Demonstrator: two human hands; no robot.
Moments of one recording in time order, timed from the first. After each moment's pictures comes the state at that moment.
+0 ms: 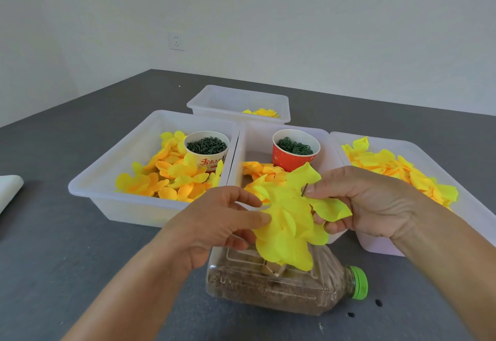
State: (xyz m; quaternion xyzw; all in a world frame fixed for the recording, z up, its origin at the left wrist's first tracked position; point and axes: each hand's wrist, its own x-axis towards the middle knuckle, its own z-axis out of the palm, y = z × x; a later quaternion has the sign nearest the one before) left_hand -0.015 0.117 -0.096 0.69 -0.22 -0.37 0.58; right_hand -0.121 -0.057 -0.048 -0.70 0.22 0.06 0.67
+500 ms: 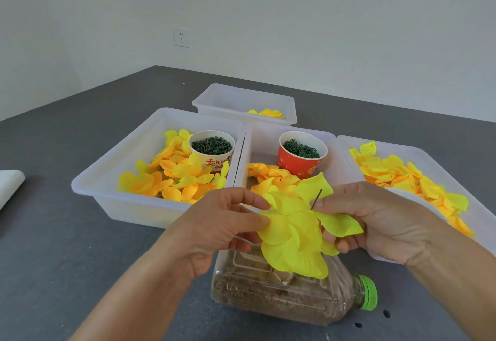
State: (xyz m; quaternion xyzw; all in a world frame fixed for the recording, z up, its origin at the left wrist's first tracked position) left_hand -0.009 0.123 -0.102 0.65 -0.23 -0.36 0.63; right_hand -0.124 -0.046 -0.057 -0.70 0.26 0.02 0.66
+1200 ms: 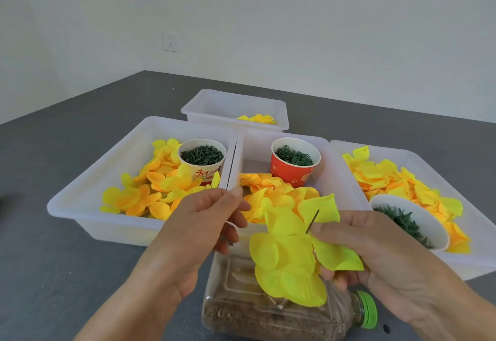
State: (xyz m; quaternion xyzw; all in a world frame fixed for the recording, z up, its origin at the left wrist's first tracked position) left_hand -0.005 0.118 -0.094 0.65 -0.18 -0.27 0.69; right_hand -0.139 -0.027 -0.062 -0.66 0.29 -0.06 0.69
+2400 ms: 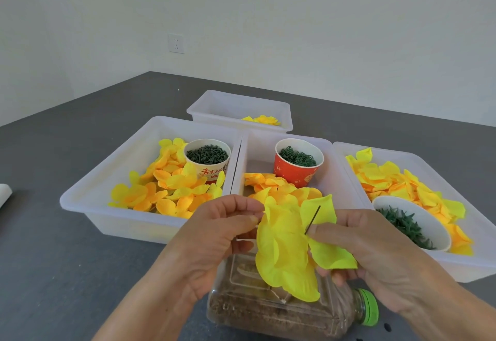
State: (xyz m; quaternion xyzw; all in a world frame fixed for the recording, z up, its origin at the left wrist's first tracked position) left_hand -0.010 0.114 -0.106 0.60 -0.17 -0.33 0.71; right_hand -0.134 -0.024 -0.067 -0.70 0.30 -0.07 0.65
